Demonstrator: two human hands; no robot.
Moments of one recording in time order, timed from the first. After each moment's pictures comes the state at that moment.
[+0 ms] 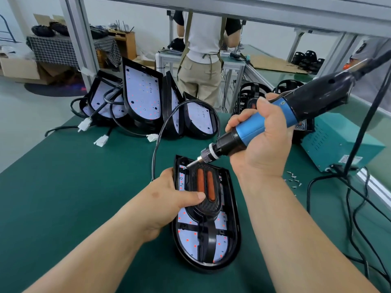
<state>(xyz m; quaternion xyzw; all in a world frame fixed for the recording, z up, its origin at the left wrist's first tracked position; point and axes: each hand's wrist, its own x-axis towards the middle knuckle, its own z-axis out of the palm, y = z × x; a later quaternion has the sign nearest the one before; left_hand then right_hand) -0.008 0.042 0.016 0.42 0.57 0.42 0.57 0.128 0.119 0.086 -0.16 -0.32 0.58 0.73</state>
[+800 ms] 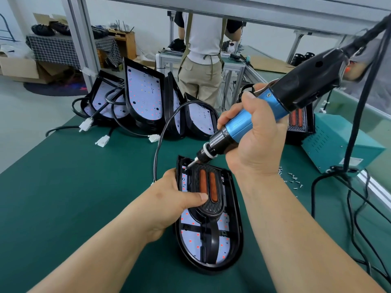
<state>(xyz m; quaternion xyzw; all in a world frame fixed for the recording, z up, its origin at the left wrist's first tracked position) -0.007 0.043 0.015 0.42 0.57 0.42 0.57 0.113 0.117 0.095 -0.17 -0.39 0.54 0.73</state>
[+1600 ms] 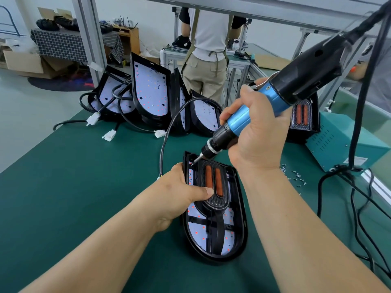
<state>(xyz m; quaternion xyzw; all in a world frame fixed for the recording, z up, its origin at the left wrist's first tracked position) -0.005 0.046 0.015 0.41 0.58 0.42 0.56 0.105 0.112 0.098 -0.19 -0.43 0.50 0.73</state>
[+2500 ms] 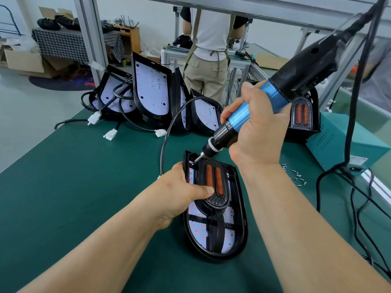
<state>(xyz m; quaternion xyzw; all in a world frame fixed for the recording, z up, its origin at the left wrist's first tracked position) -0.003 0.045 0.017 0.42 0.57 0.43 0.56 0.104 0.118 0.098 -0.19 -0.42 0.51 0.73</state>
